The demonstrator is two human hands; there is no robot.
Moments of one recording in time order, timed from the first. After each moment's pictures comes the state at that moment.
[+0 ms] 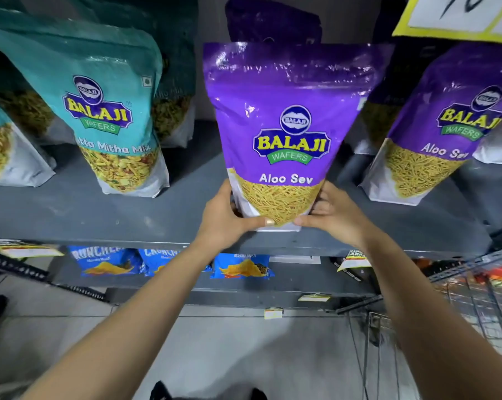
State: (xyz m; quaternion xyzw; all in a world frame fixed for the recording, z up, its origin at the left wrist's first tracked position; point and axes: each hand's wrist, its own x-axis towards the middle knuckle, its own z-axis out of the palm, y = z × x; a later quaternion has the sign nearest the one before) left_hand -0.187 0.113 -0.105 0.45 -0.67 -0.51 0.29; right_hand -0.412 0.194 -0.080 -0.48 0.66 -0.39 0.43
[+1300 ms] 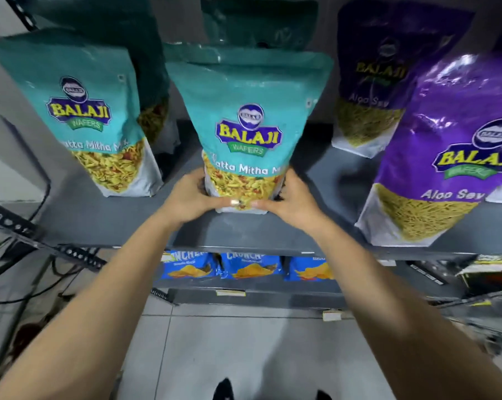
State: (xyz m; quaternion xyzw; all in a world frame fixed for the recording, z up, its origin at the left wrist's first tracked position) left_hand 0.051 -0.044 -0.098 0.45 -0.70 -0.50 0.24; right_hand -0.169 0.042 -0.115 -0.49 0.66 -0.44 0.37
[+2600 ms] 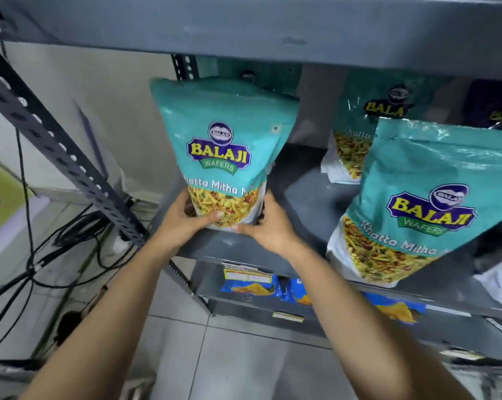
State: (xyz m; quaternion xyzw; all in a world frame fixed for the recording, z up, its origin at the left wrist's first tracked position) left_hand 0.268 -0.095 -0.100 0.52 -0.58 -0.52 0.35; right_hand 0.064 -0.050 -0.107 -0.51 0.64 -0.39 0.43
